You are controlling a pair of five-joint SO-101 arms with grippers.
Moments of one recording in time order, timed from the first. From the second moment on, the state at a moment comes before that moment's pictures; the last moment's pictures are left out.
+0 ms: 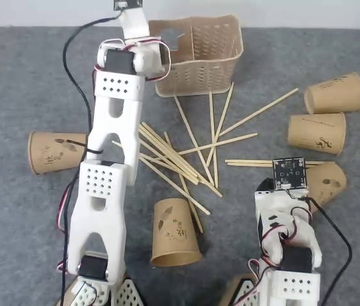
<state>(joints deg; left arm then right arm) 3.1 56.2 -77.9 82.2 18.6 1.2 -102.7 95.3 55.9 10.0</state>
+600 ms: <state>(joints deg) 6.1 48.3 -73.6 95.1 24.6 1.2 -102.7 95.3 55.9 10.0</state>
